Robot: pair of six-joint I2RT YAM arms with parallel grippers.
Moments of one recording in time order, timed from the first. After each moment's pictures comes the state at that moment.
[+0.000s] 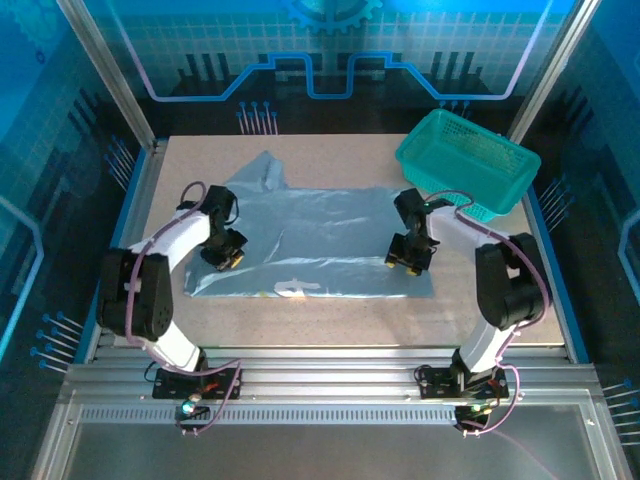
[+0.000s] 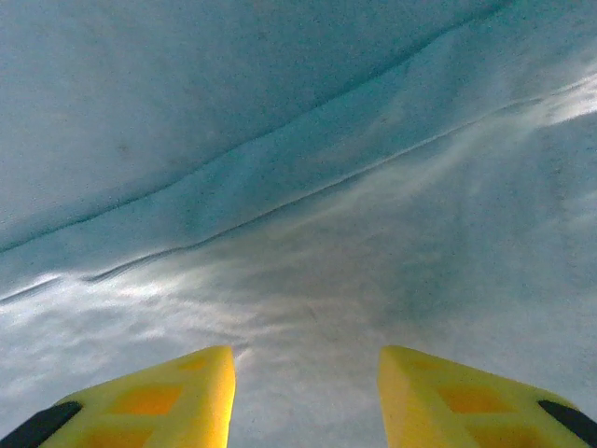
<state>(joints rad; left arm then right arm) -0.09 1.70 1.05 -0.84 0.09 -1.04 0.31 1.77 1.12 -0.90 -0.14 0.74</state>
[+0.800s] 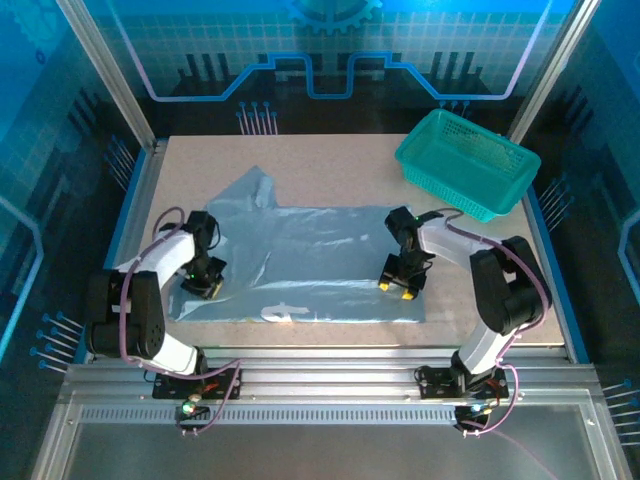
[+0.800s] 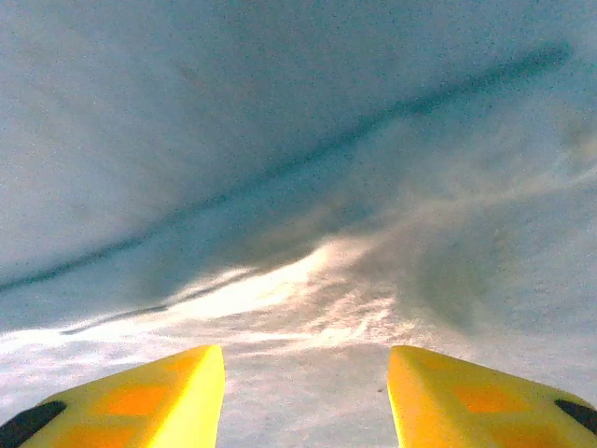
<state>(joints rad) 0.03 1.50 0.89 -0.96 -0.02 -1.16 0.39 1.68 1.05 -0.96 -0.17 0.82</state>
